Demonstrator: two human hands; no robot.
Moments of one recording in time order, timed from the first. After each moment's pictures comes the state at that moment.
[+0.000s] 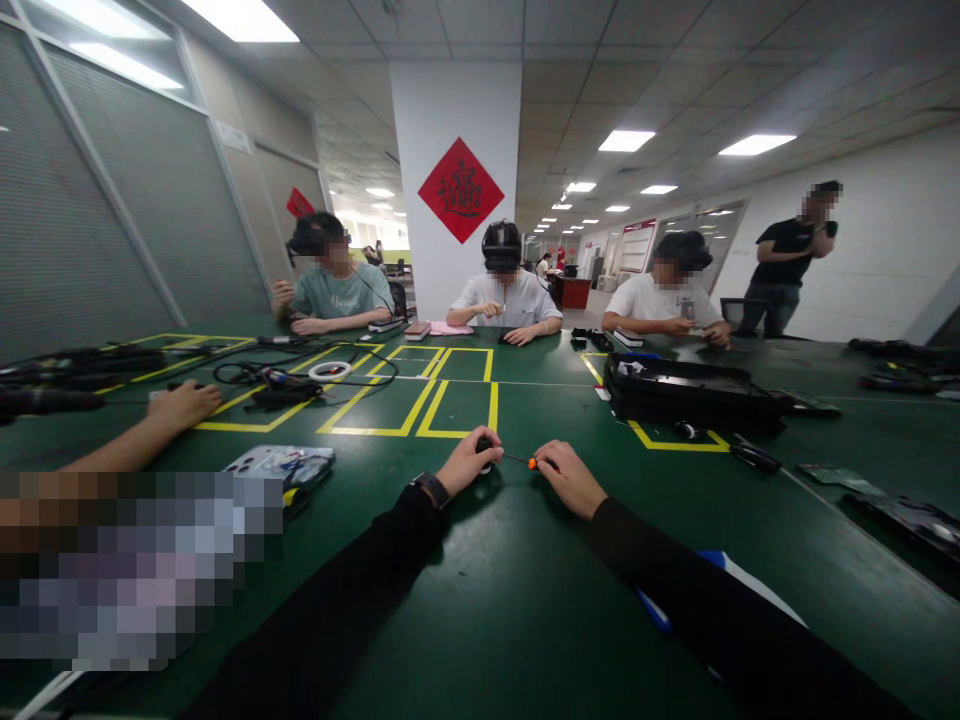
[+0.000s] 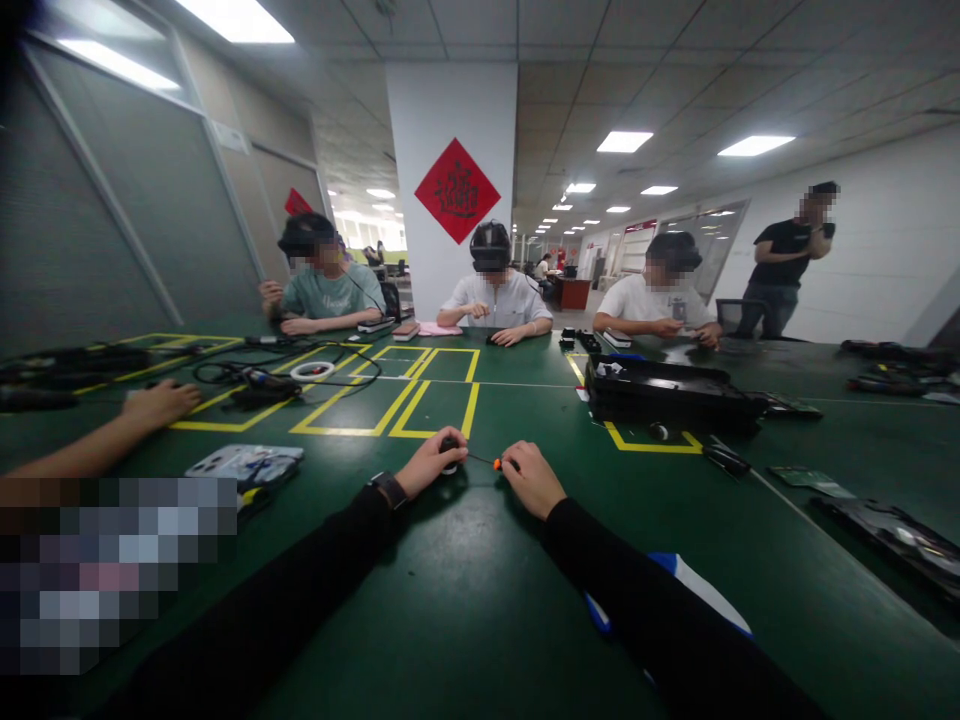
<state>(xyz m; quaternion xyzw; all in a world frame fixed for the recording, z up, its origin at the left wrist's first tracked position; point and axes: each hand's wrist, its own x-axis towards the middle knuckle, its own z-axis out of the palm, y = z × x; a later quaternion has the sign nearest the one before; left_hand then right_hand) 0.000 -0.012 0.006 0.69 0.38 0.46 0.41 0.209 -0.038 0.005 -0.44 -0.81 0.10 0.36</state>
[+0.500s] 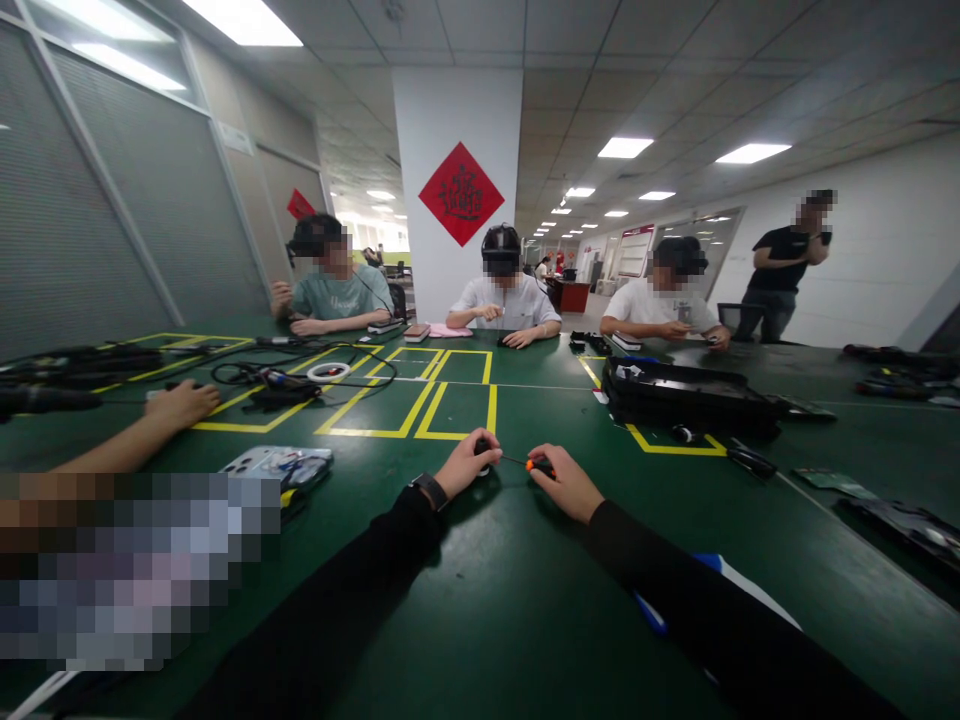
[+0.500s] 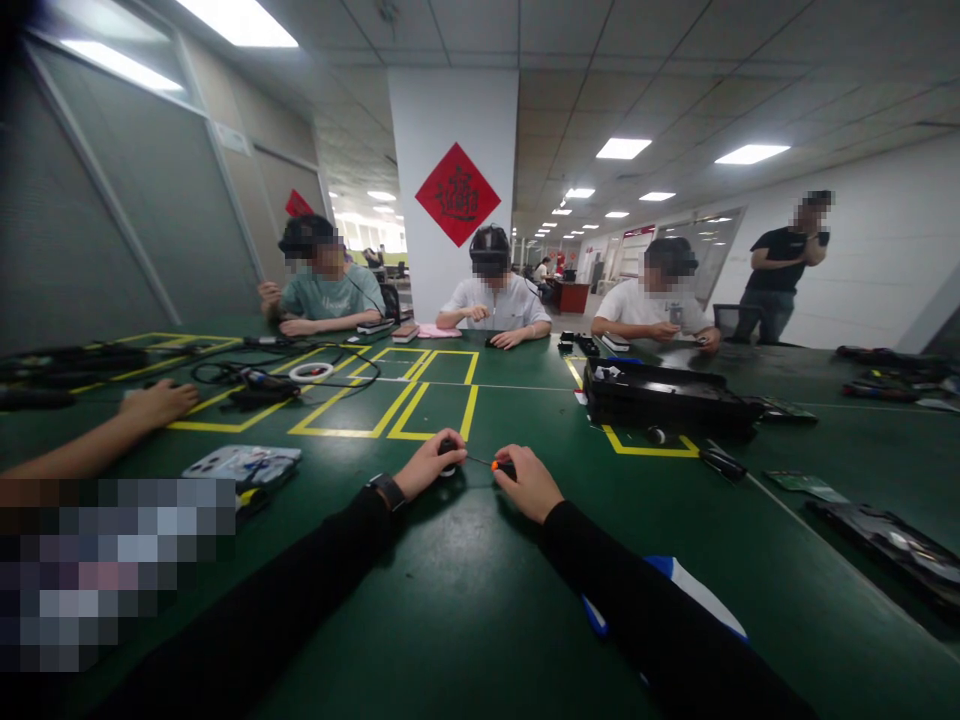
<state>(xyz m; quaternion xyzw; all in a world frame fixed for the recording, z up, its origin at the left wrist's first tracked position) 0.001 -0.014 0.007 0.69 0.38 0.46 0.41 0.208 -0.044 0.007 -0.45 -0.81 0.13 0.36</state>
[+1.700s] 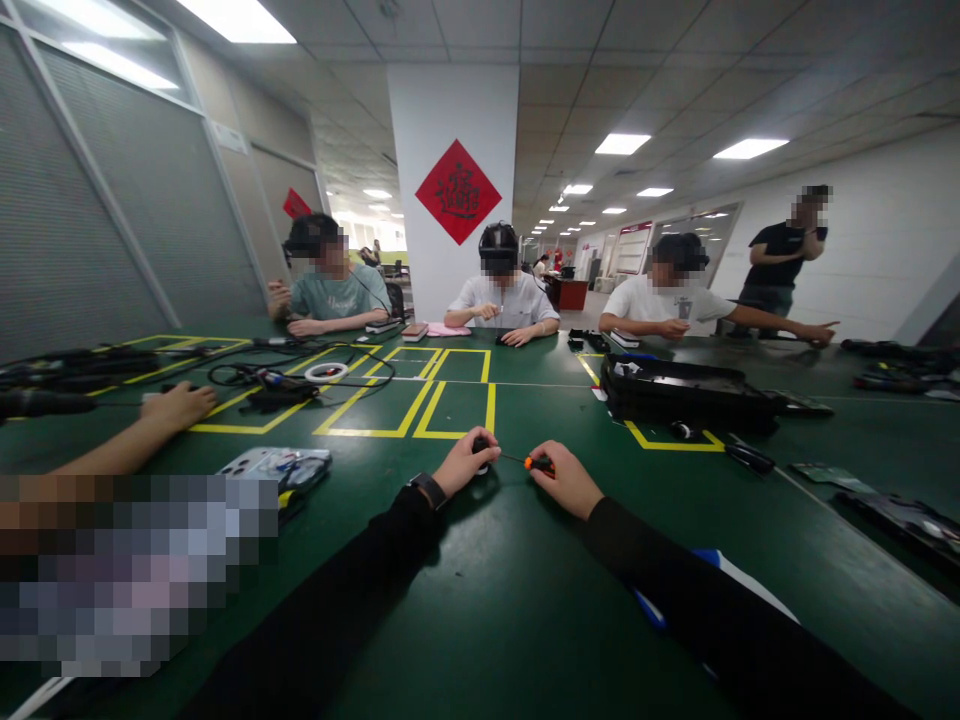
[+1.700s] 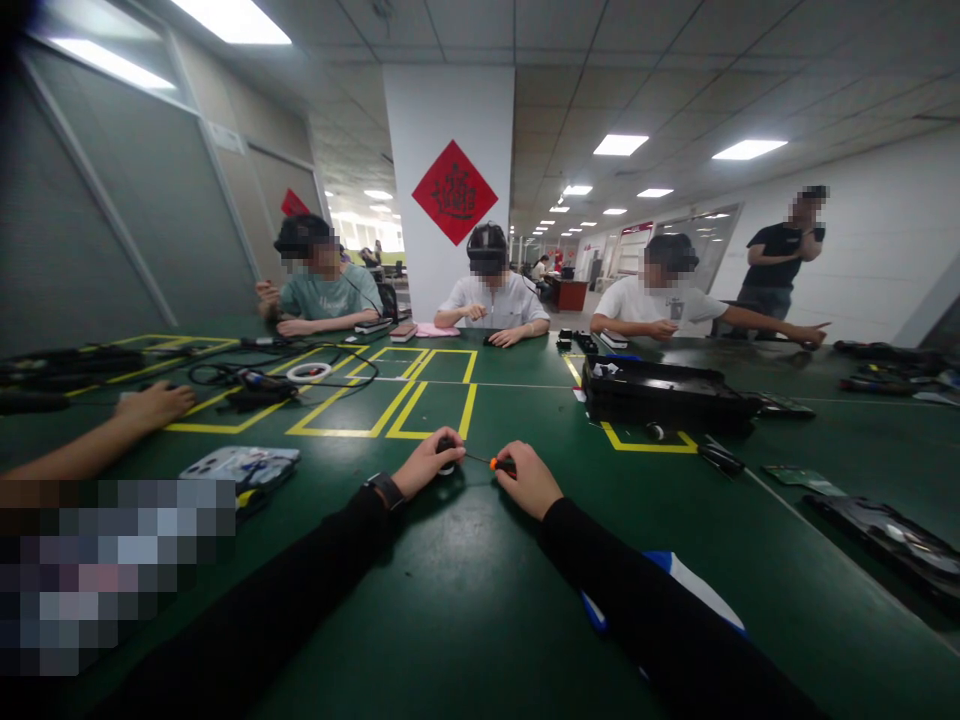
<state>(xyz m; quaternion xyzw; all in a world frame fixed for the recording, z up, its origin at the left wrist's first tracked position) 0.000 -0.011 0.003 0.69 0.38 0.46 0.42 0.209 -0.042 0.006 -0.44 -0.81 0.10 0.37</state>
